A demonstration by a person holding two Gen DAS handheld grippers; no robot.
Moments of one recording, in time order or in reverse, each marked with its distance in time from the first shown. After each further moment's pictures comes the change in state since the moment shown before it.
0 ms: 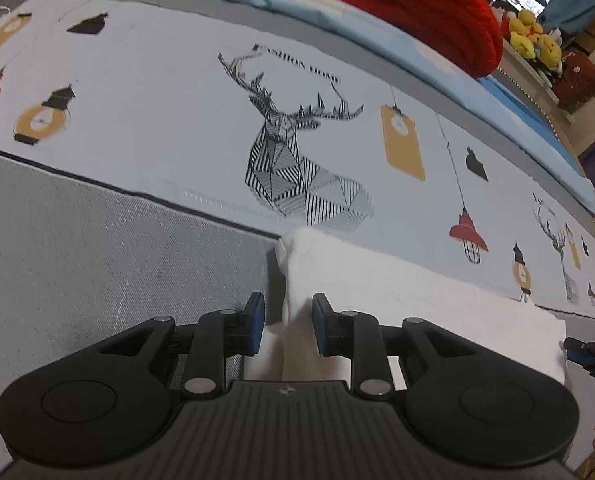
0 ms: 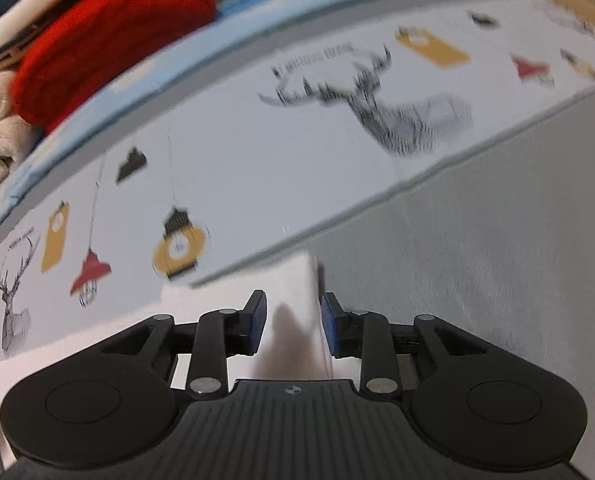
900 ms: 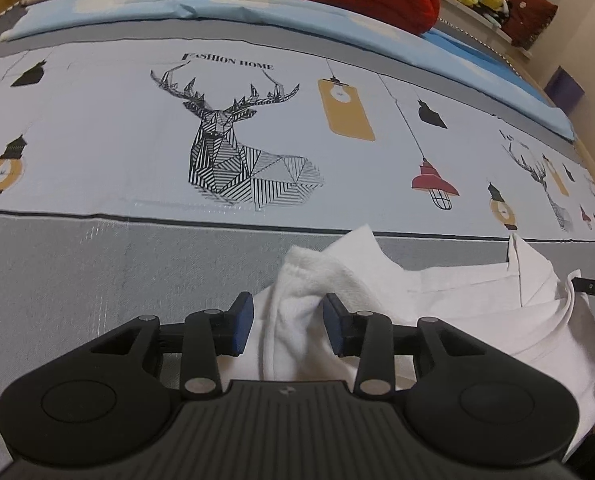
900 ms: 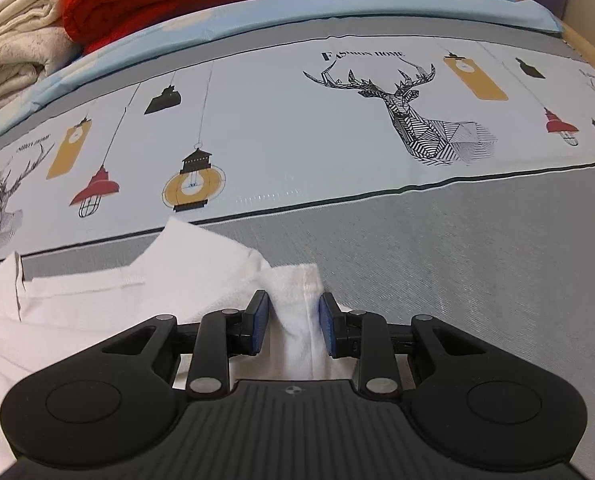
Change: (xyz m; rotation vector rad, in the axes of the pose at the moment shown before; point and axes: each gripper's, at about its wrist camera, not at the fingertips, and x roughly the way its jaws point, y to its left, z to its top) left arm -0.002 -0.032 -0.016 0.237 -0.011 -0.017; right arm -0.015 0.013 -0.014 -0.285 0.007 -0.023
